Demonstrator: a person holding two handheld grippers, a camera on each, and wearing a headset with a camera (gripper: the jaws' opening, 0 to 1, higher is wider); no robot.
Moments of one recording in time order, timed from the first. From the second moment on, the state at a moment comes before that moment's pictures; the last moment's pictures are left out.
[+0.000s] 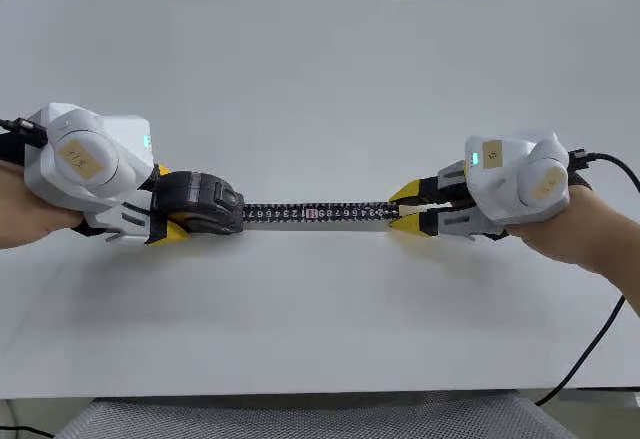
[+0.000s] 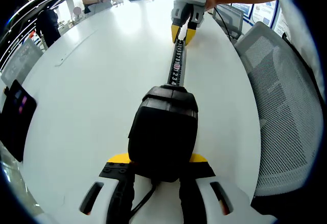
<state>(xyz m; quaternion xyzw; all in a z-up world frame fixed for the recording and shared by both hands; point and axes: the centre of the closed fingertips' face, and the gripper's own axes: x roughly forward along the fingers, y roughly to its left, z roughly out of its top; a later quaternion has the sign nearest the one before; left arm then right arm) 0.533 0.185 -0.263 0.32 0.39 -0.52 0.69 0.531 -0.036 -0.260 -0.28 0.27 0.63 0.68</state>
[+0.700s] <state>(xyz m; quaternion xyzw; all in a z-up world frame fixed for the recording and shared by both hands) 0.533 0.186 -0.263 0.32 0.39 -0.52 0.69 0.532 -0.060 -0.261 -0.29 0.28 0.61 0.68</state>
